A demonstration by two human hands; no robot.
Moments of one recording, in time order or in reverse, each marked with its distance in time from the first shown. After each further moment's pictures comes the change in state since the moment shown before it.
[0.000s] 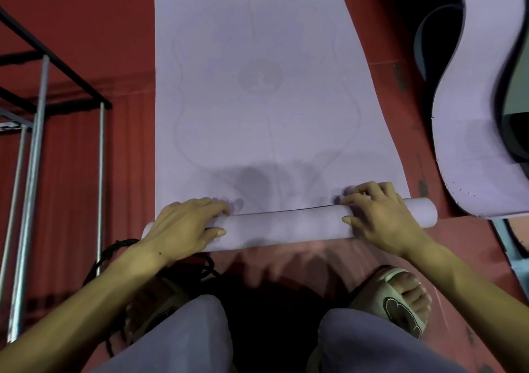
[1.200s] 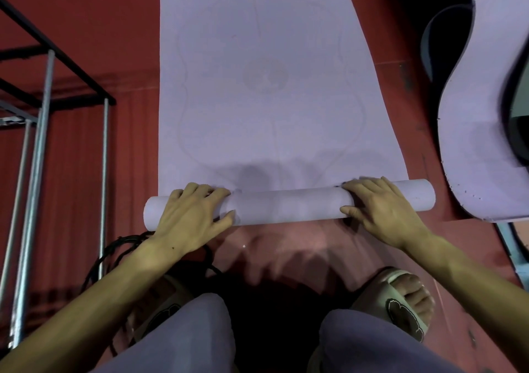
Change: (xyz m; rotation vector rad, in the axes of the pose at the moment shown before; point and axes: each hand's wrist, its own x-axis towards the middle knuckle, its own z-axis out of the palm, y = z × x) left_hand 0.012 0.010 0.009 0.141 0.187 -0.132; right_hand 0.020 0.001 -0.003 -0.017 0.011 -0.077
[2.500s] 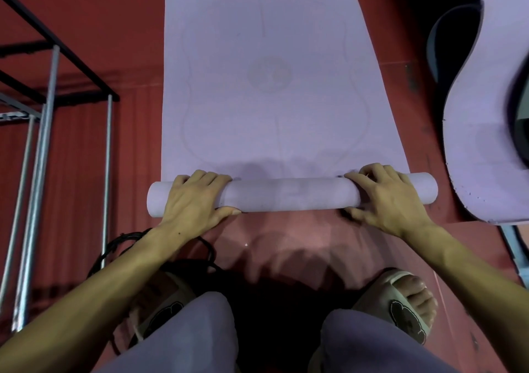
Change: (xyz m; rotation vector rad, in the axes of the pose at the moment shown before) left_hand 0.020 -0.018 0.014 -0.065 0.124 0.065; right_hand 0.013 -0.006 -0.018 -0.125 0.042 -0.007
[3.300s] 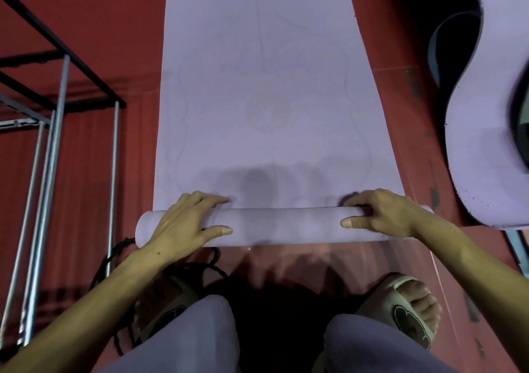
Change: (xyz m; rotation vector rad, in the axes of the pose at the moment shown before) left_hand -0.037 -0.022 0.000 -0.314 -0.210 -0.087; right_hand 0.014 0.015 0.001 0.276 -0.465 0.007
